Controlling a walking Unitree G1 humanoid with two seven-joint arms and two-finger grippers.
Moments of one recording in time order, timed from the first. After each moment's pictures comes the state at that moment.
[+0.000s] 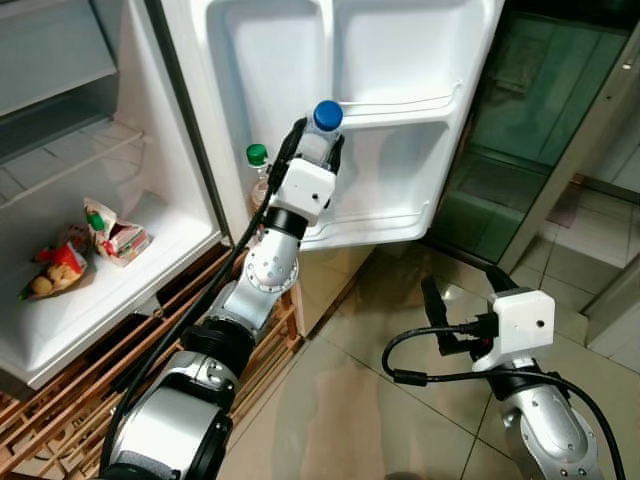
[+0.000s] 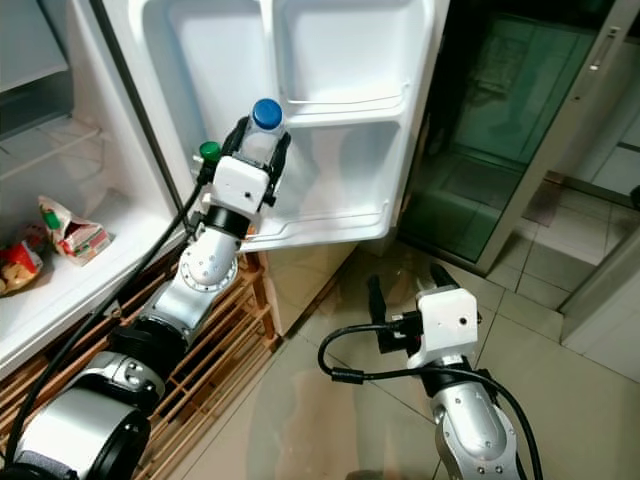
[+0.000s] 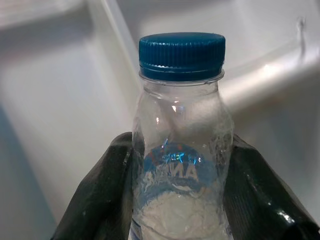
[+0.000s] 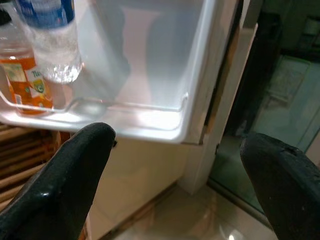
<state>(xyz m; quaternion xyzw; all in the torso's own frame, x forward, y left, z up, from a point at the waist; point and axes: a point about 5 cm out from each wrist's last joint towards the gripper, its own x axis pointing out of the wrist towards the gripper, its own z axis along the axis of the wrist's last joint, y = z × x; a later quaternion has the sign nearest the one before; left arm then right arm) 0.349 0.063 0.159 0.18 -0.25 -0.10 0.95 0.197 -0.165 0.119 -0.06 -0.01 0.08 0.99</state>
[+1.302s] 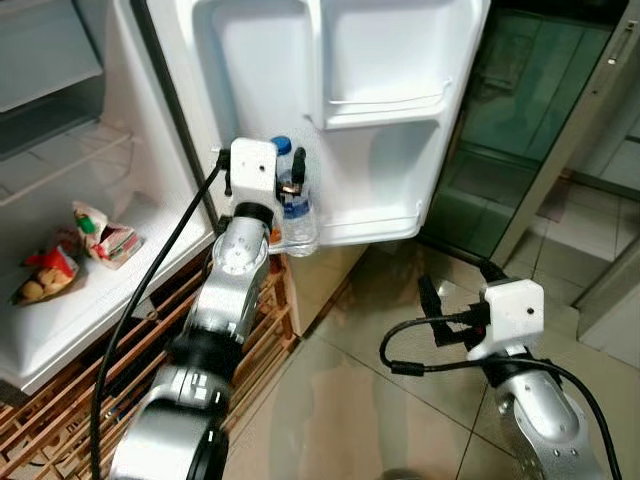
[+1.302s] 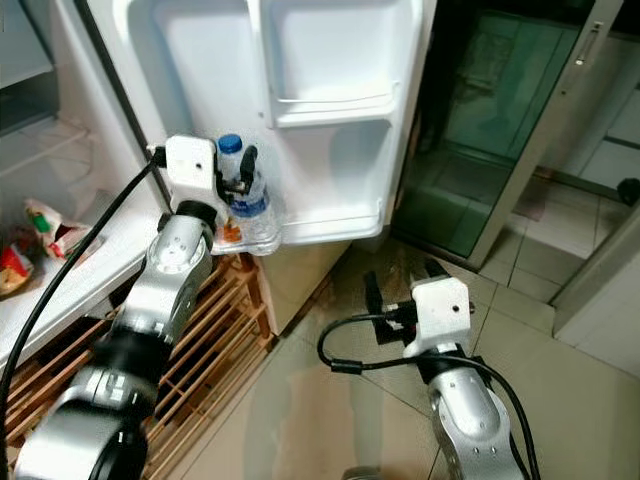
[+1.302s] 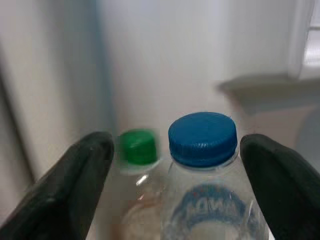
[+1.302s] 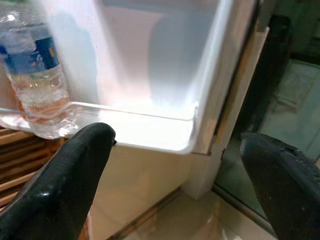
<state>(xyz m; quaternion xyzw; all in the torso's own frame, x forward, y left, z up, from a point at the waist) 0.346 0.111 0.174 0.03 -0.10 -0.06 0.99 0.221 -0.161 0.121 -0.06 -0.01 0.10 0.99</state>
